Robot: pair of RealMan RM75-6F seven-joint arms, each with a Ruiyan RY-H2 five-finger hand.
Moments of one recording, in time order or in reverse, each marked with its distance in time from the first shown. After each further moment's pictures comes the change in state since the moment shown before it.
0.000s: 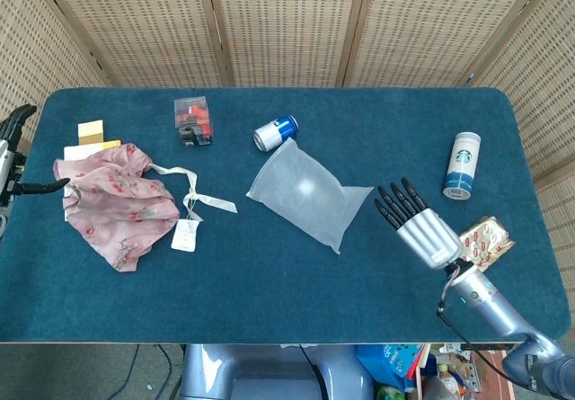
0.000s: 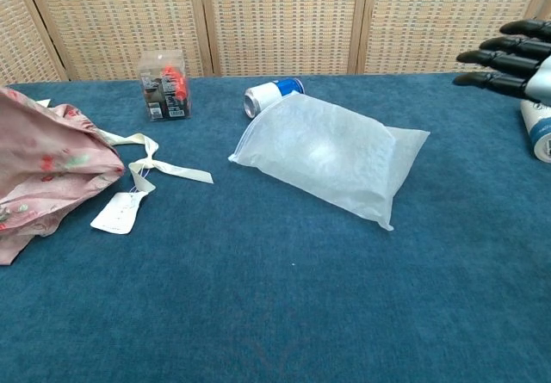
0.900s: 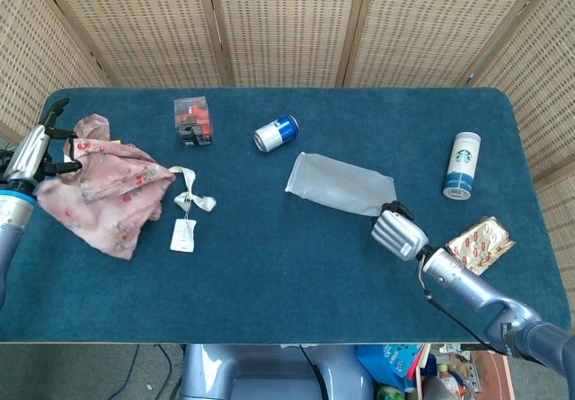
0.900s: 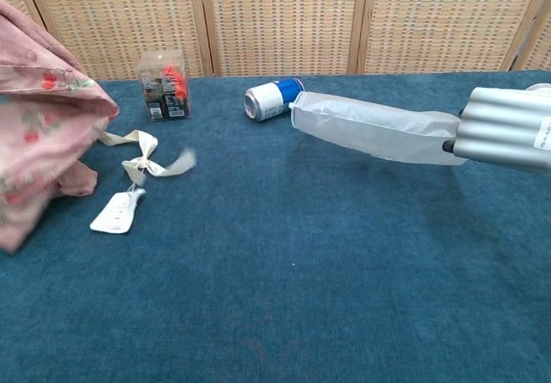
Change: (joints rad) left arm -0.144 -0.095 -0.061 0.105 -0.104 -0.247 -0.106; right arm 0.169 -0.149 -0.051 0.266 -0.116 -0.208 -0.249
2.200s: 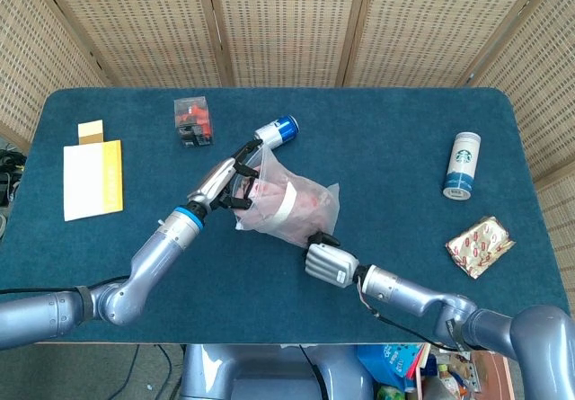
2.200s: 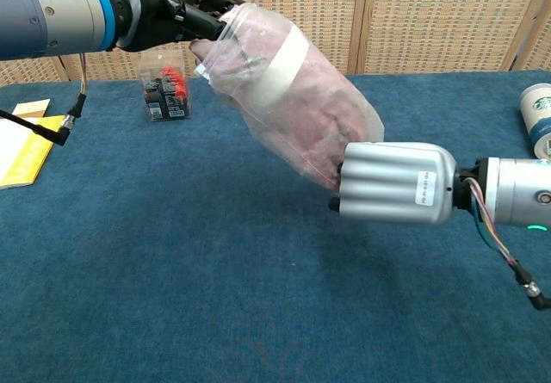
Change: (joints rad) left arm -0.348 -0.295 -0.071 -0.350 -0.365 -0.012 0.406; right arm 0.156 -0.135 -0.011 -0.094 -0.126 -0.083 -0.004
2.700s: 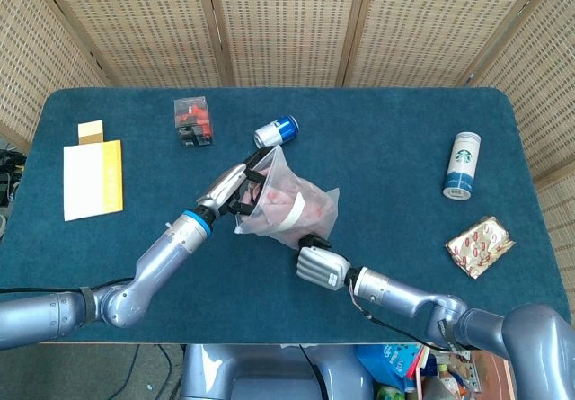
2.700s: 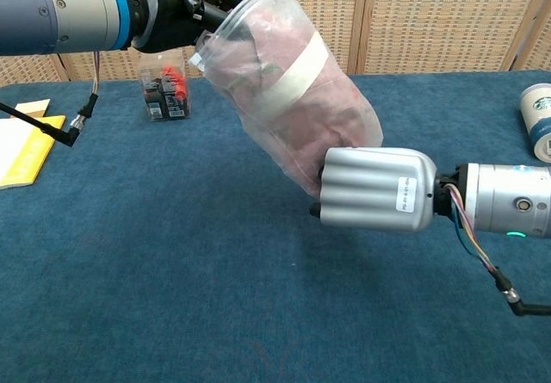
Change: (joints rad) left arm -0.026 0.002 -0.016 -0.048 -0.040 -0.037 0.013; right arm 0.020 -0.040 0.010 -0.001 -0.011 -0.006 -0.001
